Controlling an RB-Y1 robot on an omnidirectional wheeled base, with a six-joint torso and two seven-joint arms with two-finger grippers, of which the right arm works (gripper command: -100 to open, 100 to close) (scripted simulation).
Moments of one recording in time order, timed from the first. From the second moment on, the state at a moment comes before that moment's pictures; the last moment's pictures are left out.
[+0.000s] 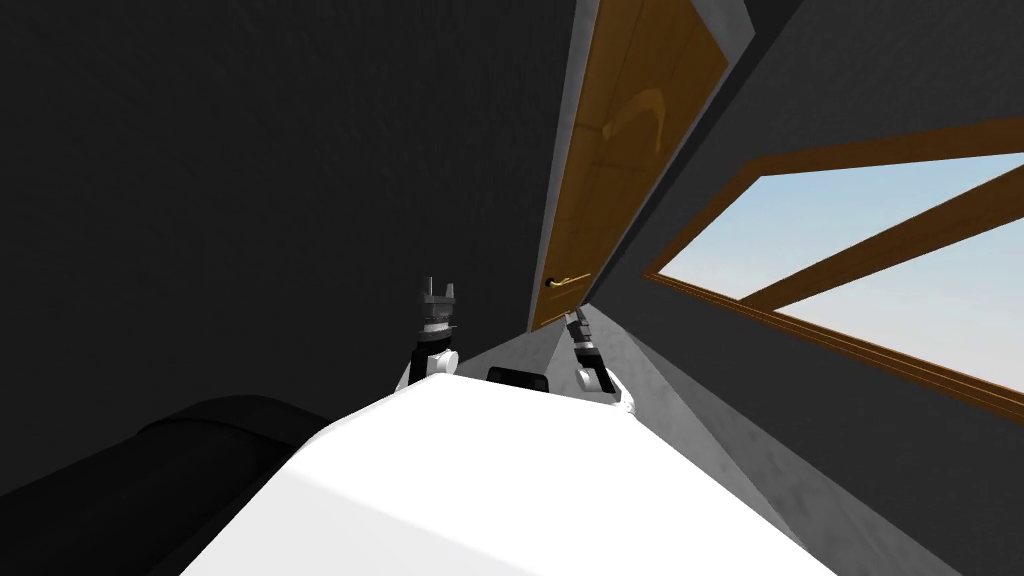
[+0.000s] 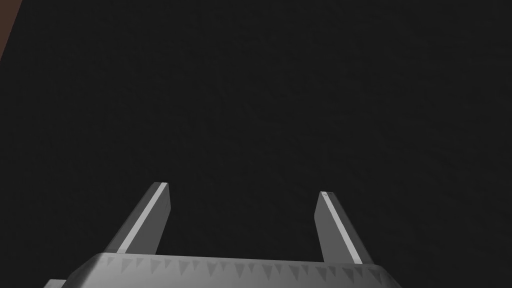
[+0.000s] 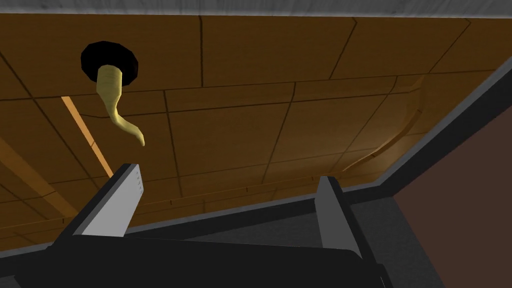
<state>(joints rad) 0.17 -0.35 0.21 -1.39 -0.20 -0.71 -0.15</state>
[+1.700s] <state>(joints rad) 0.03 -0.48 0.29 -0.99 -0.25 -0.81 -0.23</state>
